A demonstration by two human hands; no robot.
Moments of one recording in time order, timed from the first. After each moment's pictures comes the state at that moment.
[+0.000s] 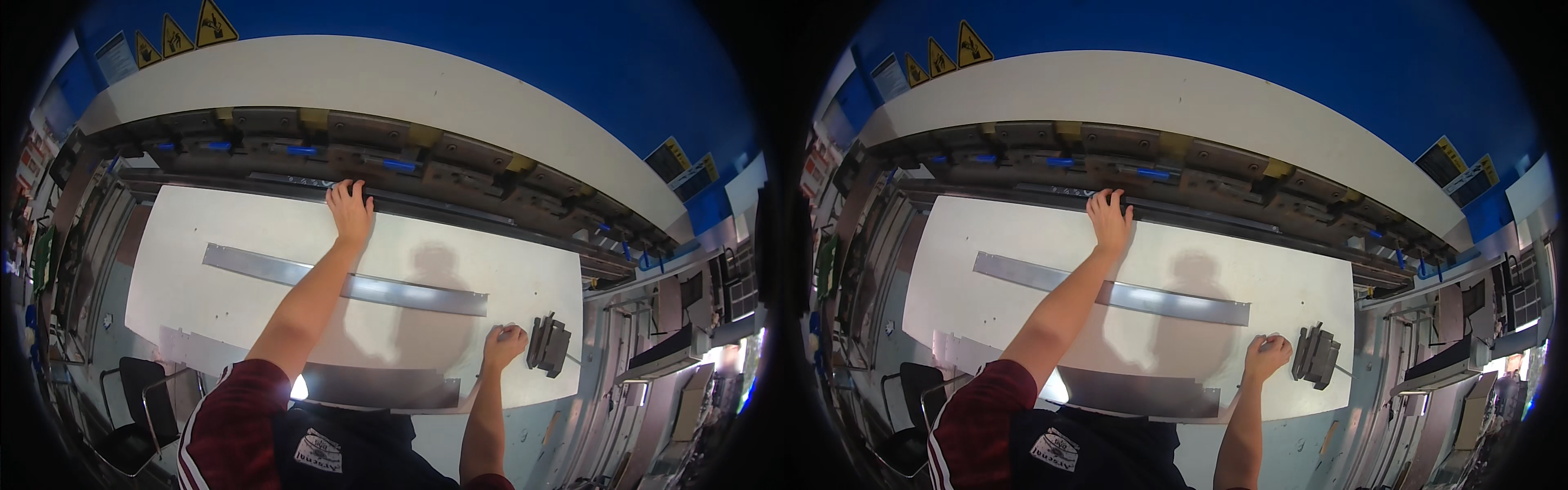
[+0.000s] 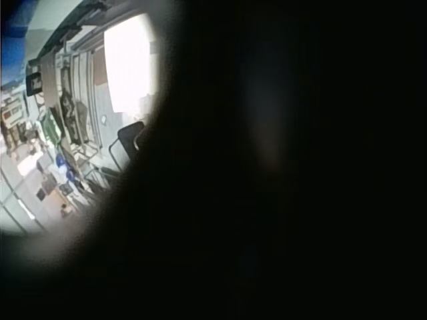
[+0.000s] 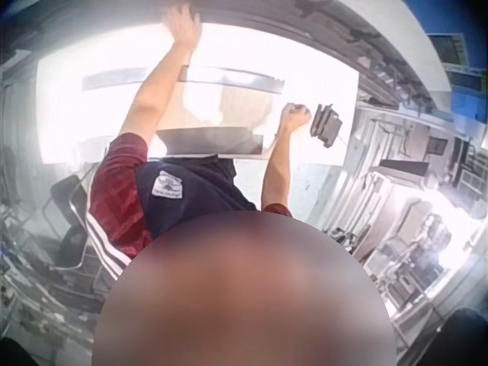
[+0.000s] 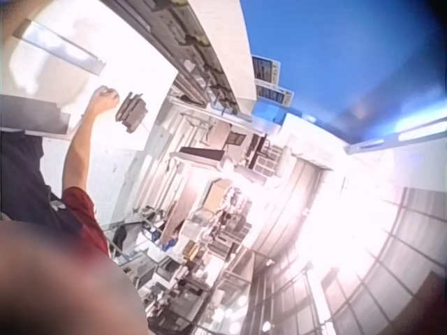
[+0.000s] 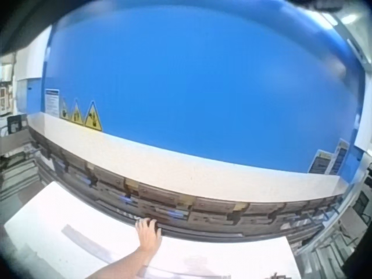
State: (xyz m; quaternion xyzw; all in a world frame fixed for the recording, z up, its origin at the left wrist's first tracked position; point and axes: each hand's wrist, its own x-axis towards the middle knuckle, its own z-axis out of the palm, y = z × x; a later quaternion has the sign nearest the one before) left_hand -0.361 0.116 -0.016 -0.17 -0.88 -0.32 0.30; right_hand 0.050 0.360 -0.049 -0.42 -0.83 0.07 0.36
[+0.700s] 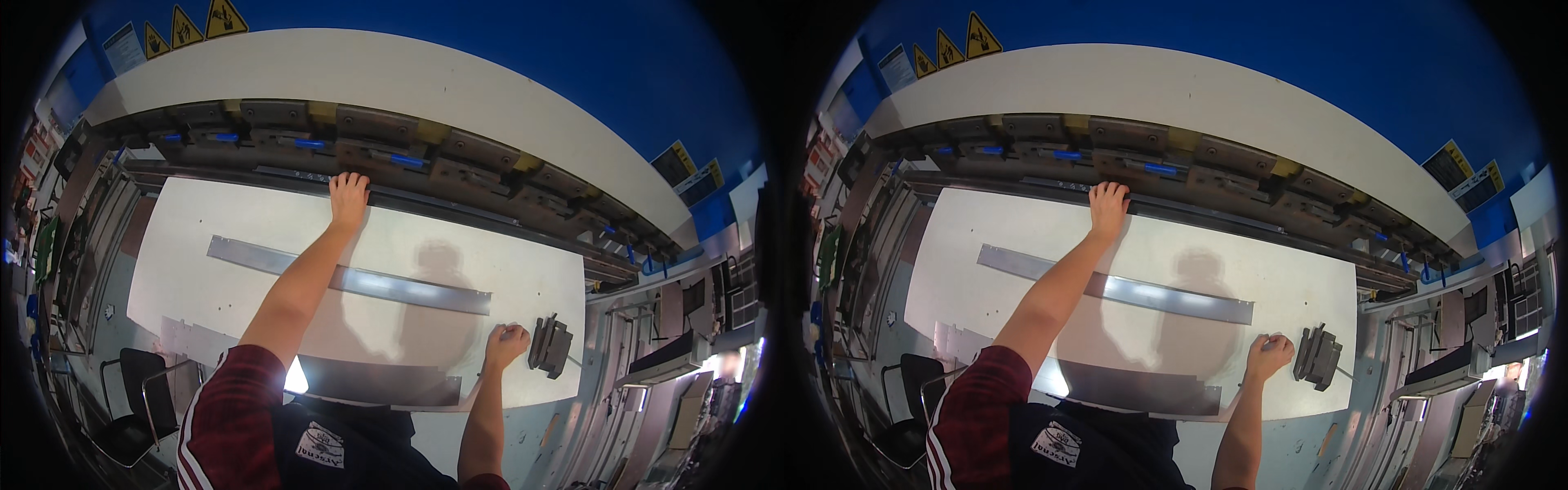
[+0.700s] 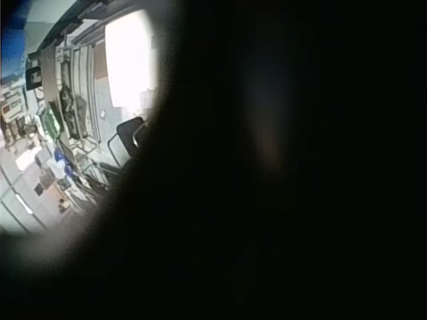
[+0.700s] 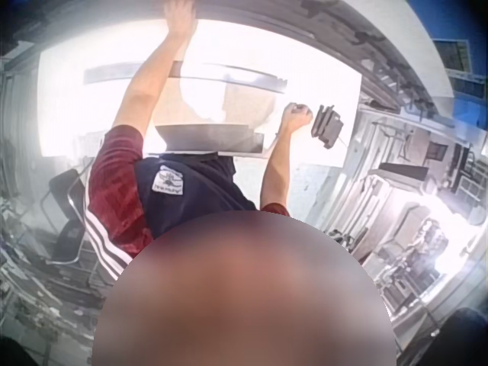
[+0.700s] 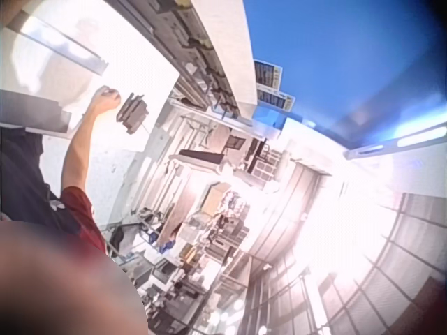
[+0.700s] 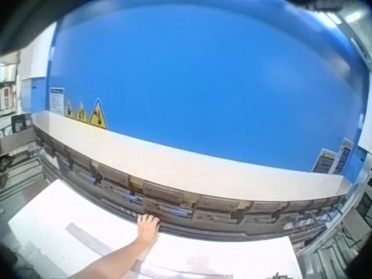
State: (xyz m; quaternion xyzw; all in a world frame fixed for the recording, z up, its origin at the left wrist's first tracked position) left_hand -0.394 0.093 -0.016 -0.26 -0.90 -0.21 0.29; right_hand 0.050 0.360 -0.047 -0.42 -0.83 0.09 0.35
